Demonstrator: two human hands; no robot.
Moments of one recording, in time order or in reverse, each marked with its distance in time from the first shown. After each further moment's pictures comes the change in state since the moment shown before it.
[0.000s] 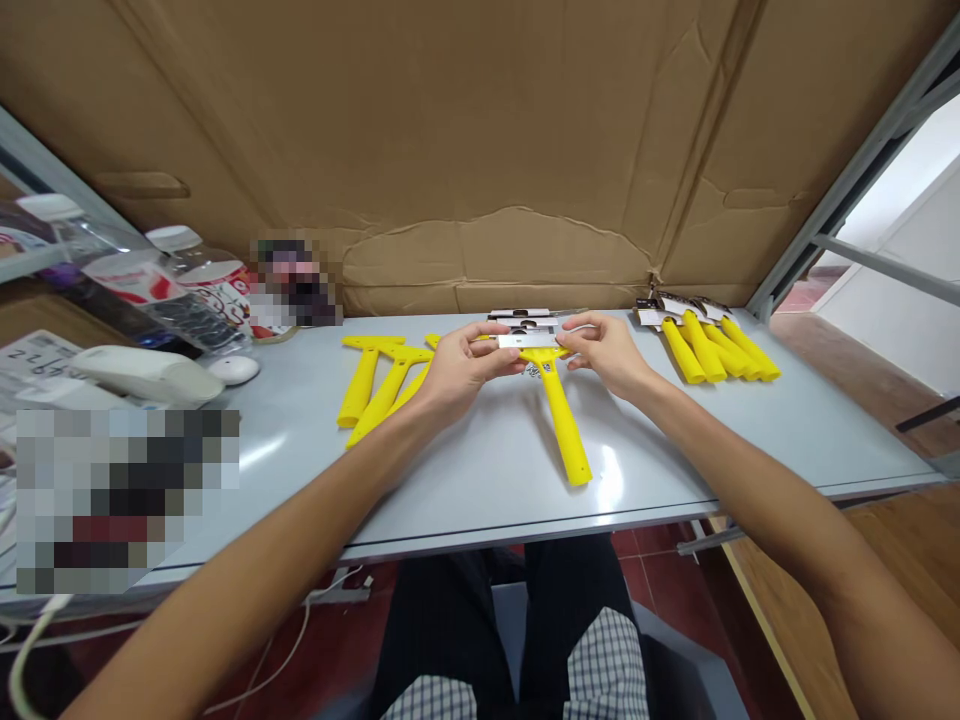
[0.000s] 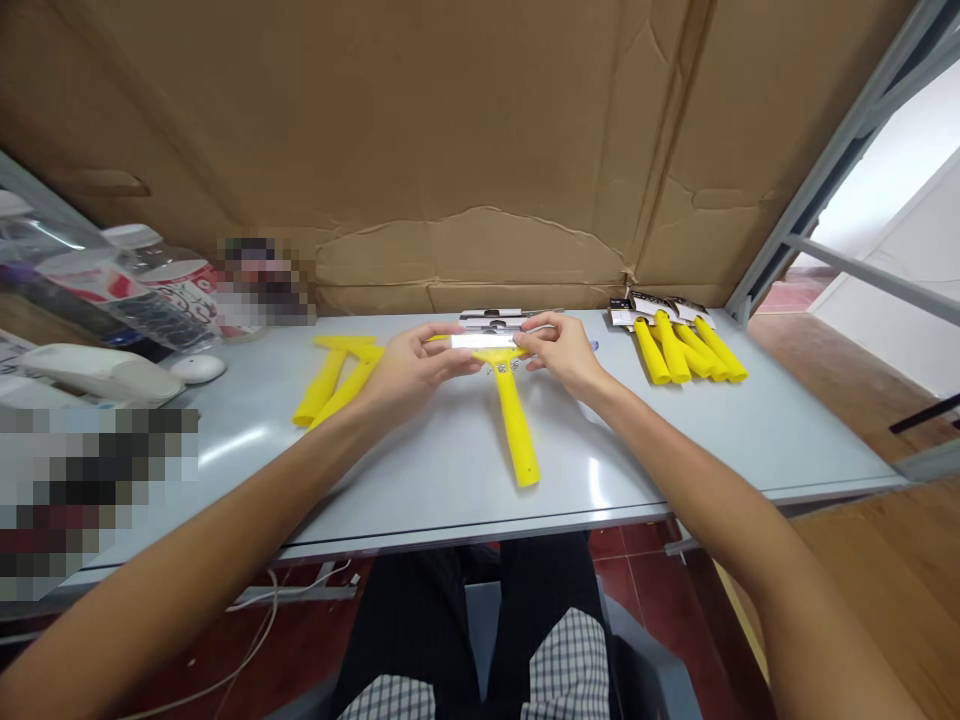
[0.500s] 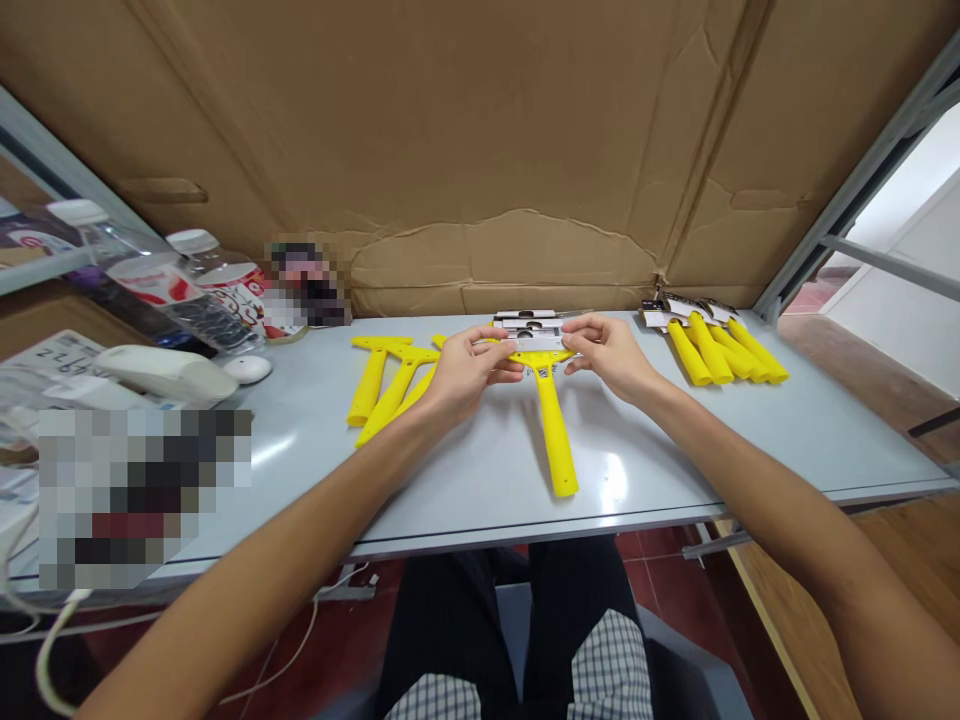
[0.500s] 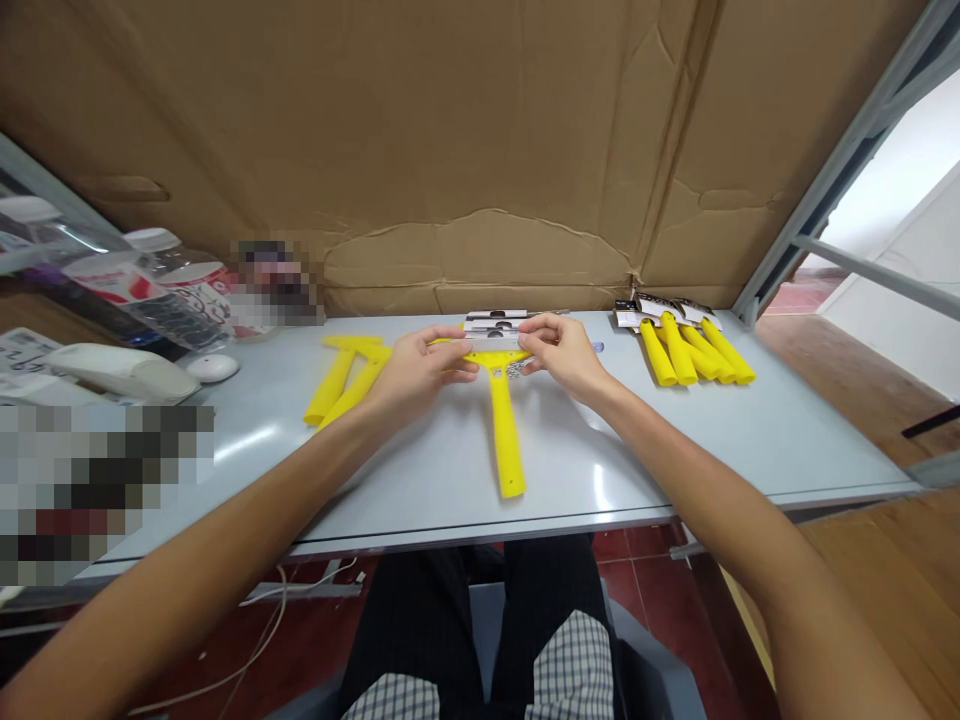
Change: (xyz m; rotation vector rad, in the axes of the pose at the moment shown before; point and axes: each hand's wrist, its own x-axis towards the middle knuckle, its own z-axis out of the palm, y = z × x) left_hand 0.002 0.003 0.004 0.072 0.128 -0.060; right_hand -0.006 -0.005 0.005 0.075 -0.075 -0.053
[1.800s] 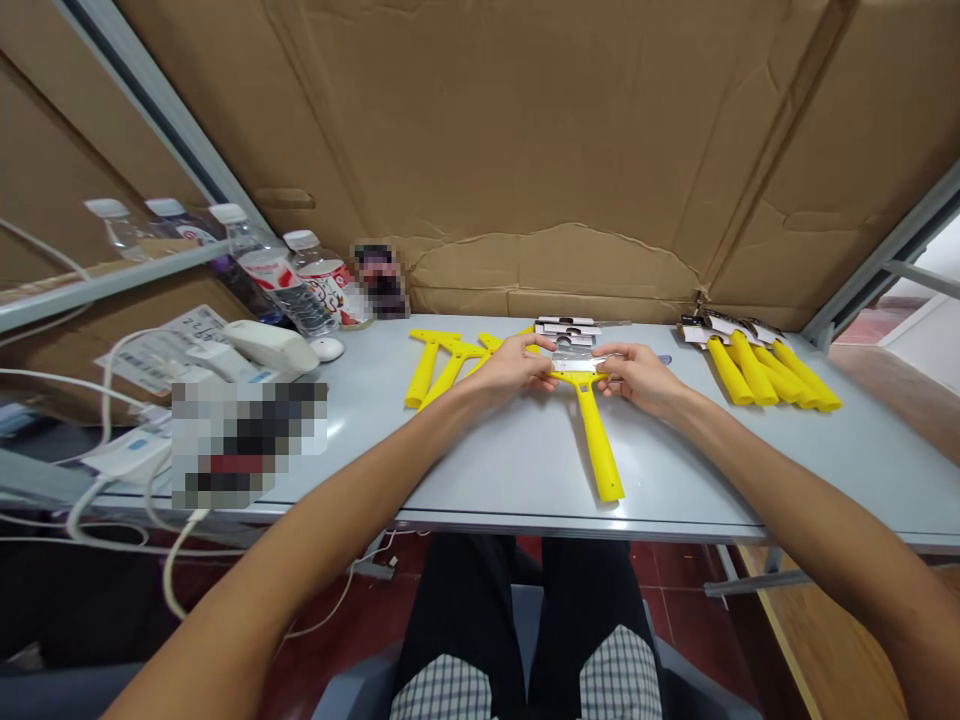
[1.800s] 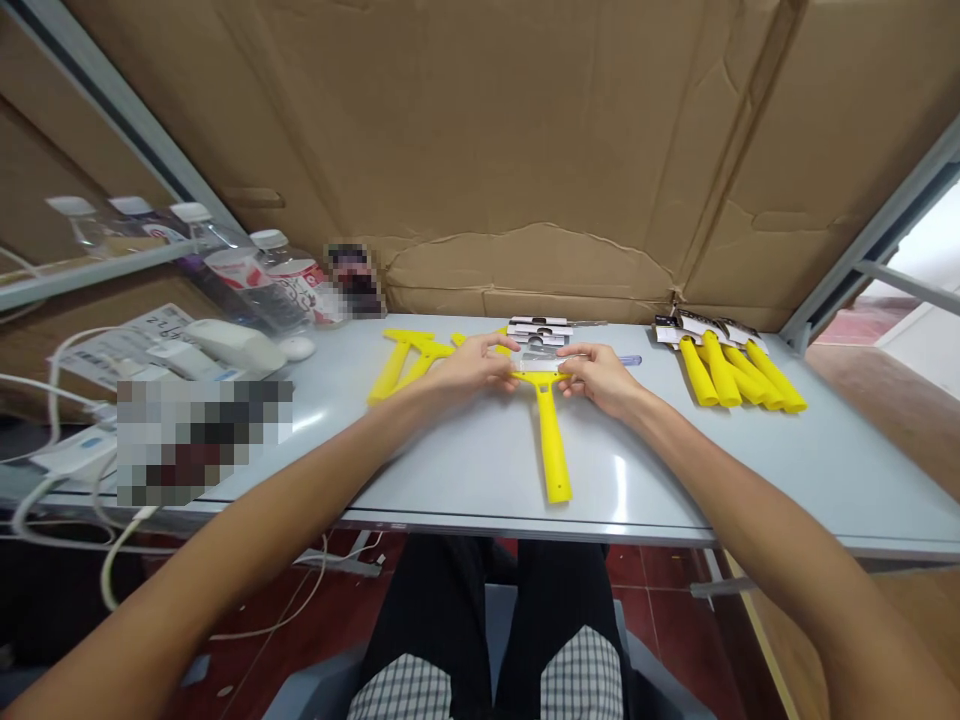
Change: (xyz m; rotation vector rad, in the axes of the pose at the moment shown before) left_hand 0.025 -0.015 -0.023 0.104 -0.213 -0.104; right_hand 0.002 0.013 0.002 0.059 -0.014 0.327
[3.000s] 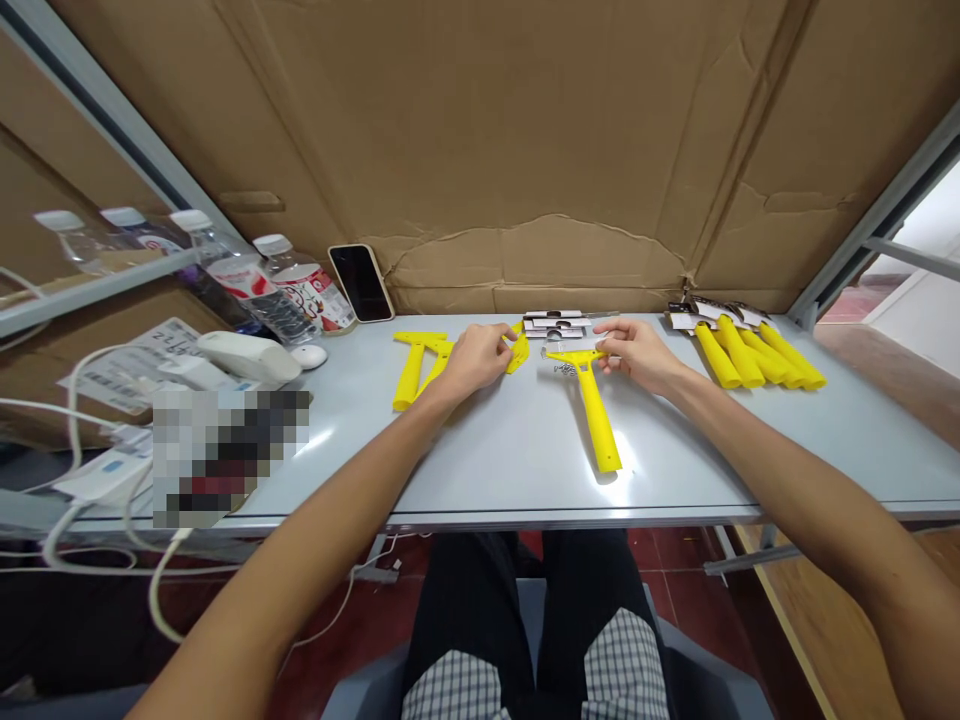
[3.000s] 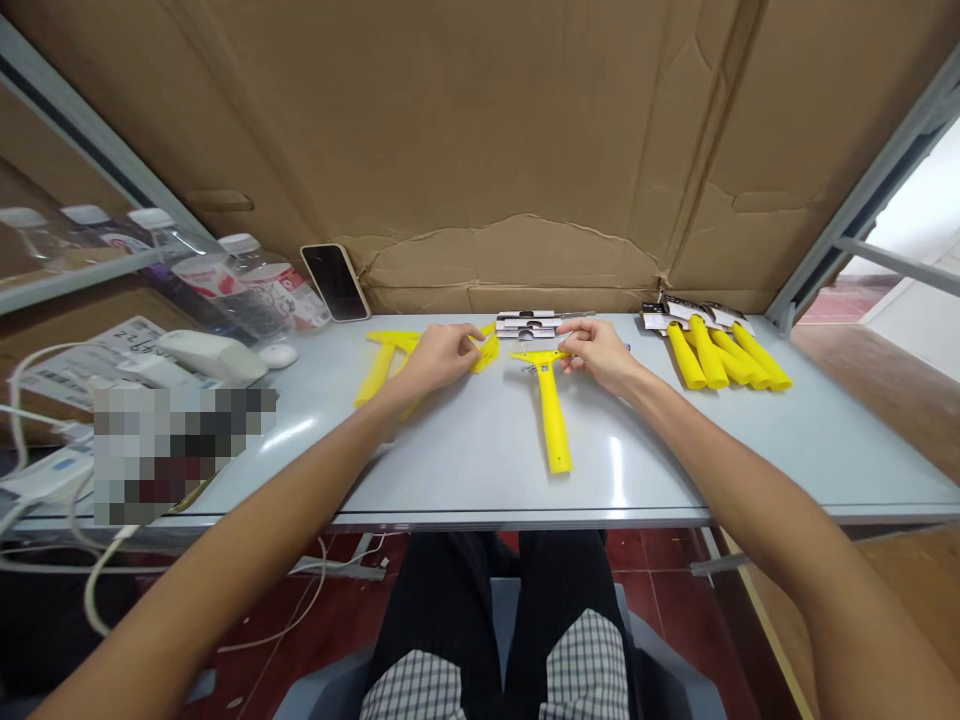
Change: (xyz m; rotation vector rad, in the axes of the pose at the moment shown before) left_hand 0.014 0.000 -0.042 1.189 0.216 0.293; right_hand 0.012 -0.006 -0.021 -0.033 0.017 -0.169
